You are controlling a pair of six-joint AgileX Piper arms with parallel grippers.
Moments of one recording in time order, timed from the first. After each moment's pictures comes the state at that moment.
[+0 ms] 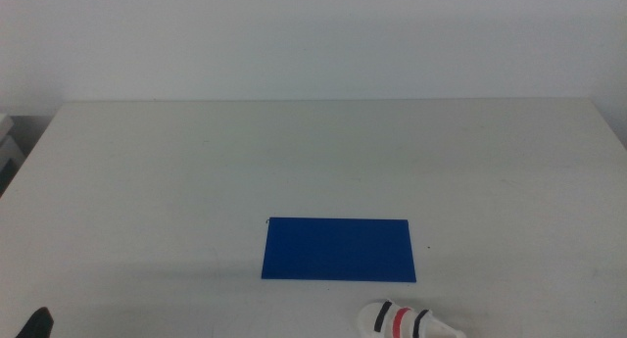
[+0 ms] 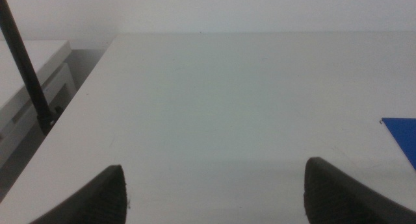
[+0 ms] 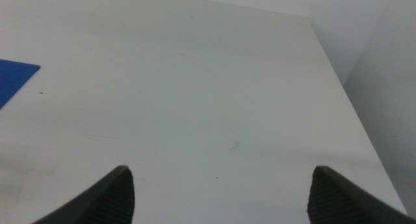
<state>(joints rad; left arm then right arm) 0.04 -0.01 0.03 -0.09 0.27 0.08 -0.01 -0.01 0.03 -0.06 0.37 -0.05</state>
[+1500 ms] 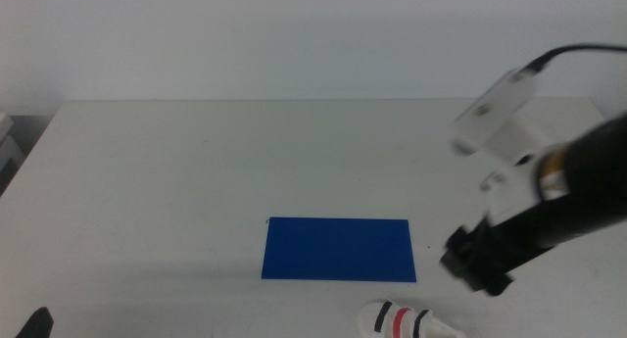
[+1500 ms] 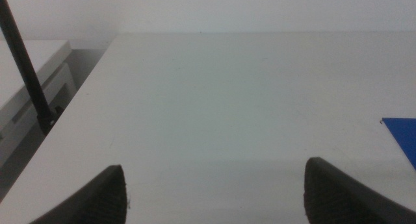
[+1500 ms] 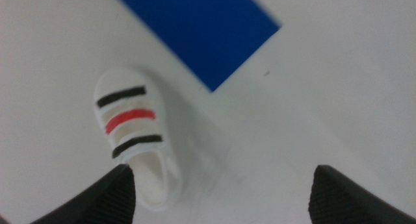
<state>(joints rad) 0.04 -0.01 0.03 -0.09 0.27 0.08 0.64 1.28 -1.03 -0.10 0.91 -0.06</state>
